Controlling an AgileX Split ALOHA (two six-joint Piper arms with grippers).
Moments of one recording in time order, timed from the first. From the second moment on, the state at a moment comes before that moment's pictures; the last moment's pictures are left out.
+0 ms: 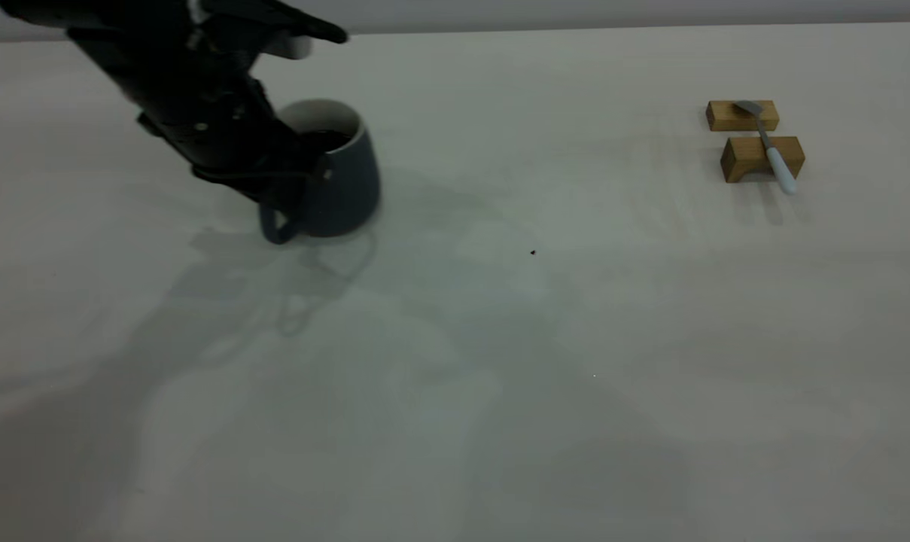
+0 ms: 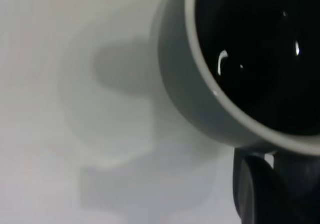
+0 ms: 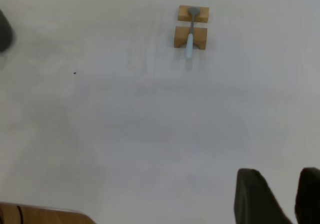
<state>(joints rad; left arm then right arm) -0.34 2.21 -1.13 -0.10 0.06 0.18 0.03 0.02 -0.47 0.06 1.14 -0.09</state>
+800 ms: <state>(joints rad) -0.55 2.36 -1.39 -0.10 0.14 0.18 0.03 0.02 -0.47 0.06 1.14 -0.09</state>
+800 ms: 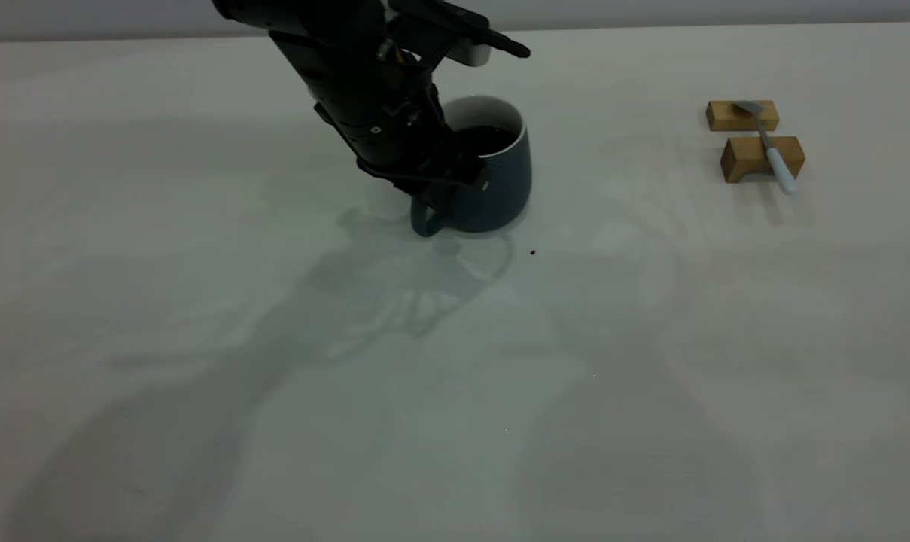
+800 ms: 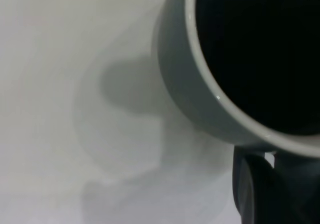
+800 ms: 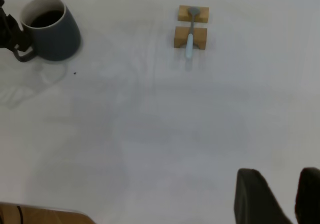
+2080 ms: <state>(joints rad) -0.51 1.67 -1.39 0.03 1.03 0.16 0.03 0.02 -0.47 0.06 1.14 -0.09</state>
